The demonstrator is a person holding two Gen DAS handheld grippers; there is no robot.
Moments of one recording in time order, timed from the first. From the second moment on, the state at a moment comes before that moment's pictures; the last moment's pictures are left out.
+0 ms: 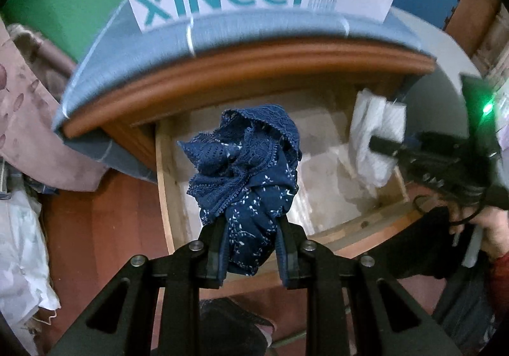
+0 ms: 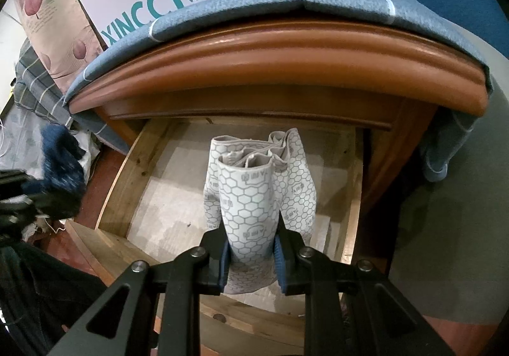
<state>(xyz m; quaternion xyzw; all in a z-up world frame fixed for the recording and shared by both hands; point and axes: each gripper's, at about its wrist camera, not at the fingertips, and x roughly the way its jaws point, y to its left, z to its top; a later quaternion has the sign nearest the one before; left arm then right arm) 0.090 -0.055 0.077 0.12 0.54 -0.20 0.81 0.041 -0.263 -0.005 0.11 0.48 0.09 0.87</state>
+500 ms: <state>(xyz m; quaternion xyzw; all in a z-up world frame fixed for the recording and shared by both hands) 0.122 -0.041 0.231 0.06 0.44 -0.20 0.87 0.039 -0.266 -0.003 0.11 0.48 0.09 0.87</state>
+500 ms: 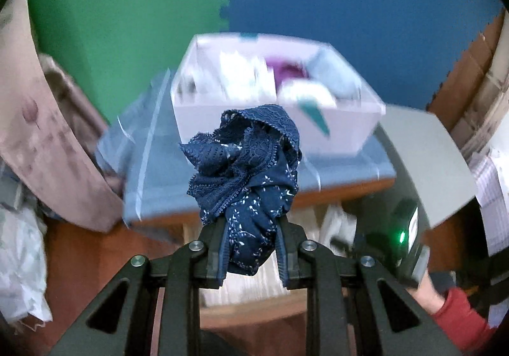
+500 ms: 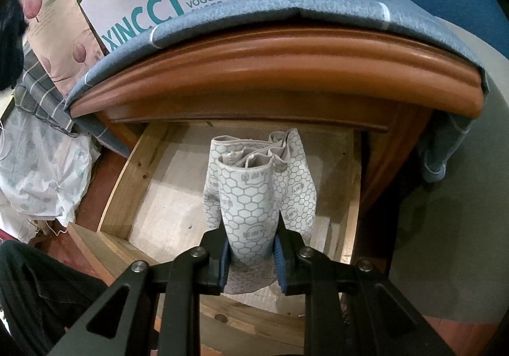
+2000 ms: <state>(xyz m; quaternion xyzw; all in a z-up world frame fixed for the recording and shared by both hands) 0.312 -0.111 0.179 0.08 0.49 -0.08 0.87 0.036 -0.270 0.002 0.12 0.48 0.10 0.87</state>
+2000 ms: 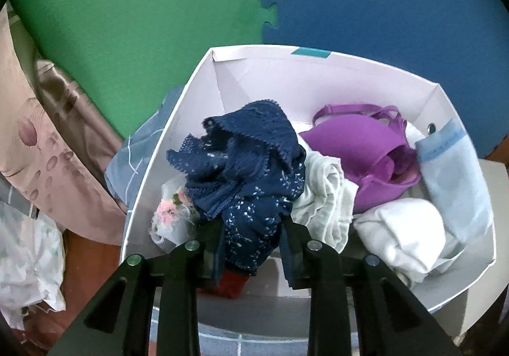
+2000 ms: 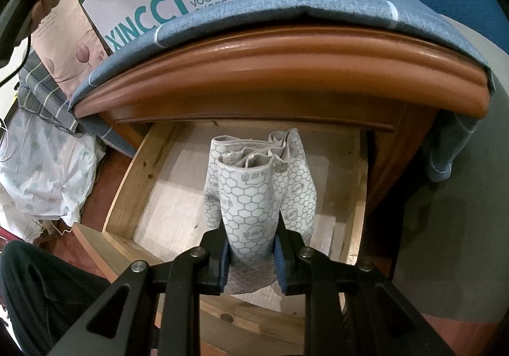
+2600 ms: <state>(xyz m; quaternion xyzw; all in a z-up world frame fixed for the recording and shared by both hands) 0.293 -0.115 0.177 0.10 0.45 -0.07 0.88 0.040 -0.266 -0.005 0.11 0.48 0.09 0.86</state>
